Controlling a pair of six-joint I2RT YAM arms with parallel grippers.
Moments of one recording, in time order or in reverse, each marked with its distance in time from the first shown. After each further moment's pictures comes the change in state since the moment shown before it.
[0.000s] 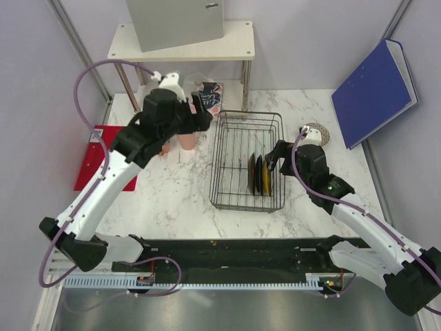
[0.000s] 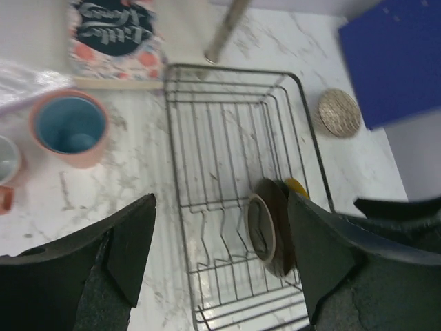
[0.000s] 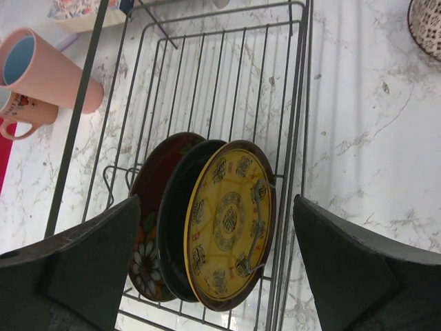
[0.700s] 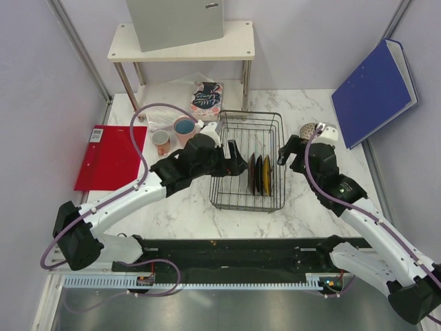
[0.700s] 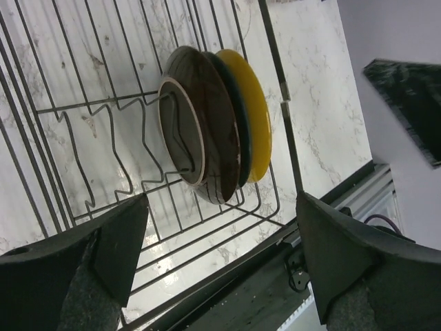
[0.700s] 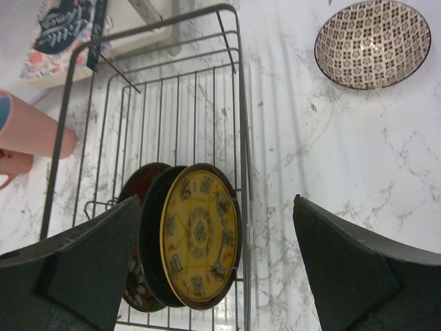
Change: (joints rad) left arm -0.315 -0.058 -0.549 0.388 0.138 -0.256; right arm 0.000 -0.094 0.101 -0.157 0.201 0.020
